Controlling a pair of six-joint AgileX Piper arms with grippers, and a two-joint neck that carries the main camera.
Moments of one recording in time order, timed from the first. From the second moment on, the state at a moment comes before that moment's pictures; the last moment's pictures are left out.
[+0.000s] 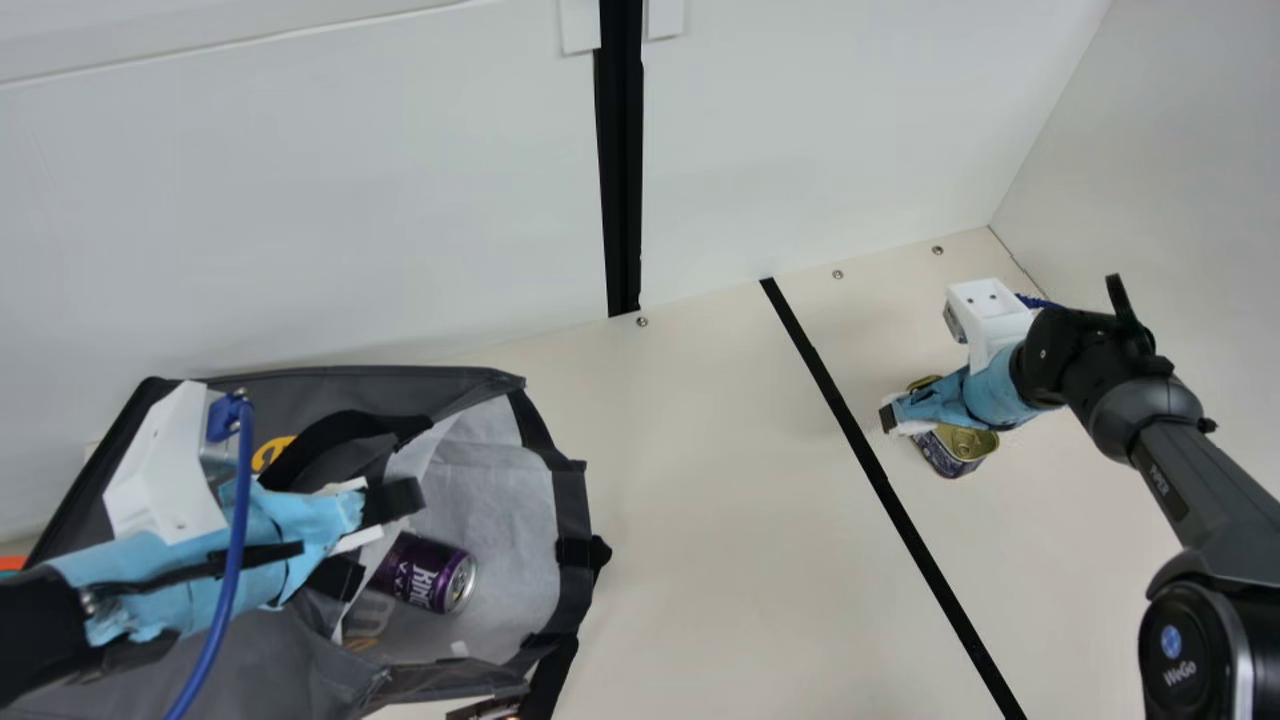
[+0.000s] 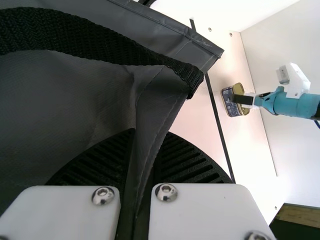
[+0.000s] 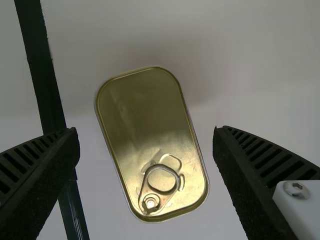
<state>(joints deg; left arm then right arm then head) -21.0 86.5 -74.7 -44.2 47.8 6.0 -25.0 103.3 -73.6 1.8 40.0 -19.1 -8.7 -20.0</state>
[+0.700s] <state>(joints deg) -21.0 86.5 -74.7 -44.2 47.8 6.0 -24.6 107.7 -76.3 2.5 40.8 -21.1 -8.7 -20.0</state>
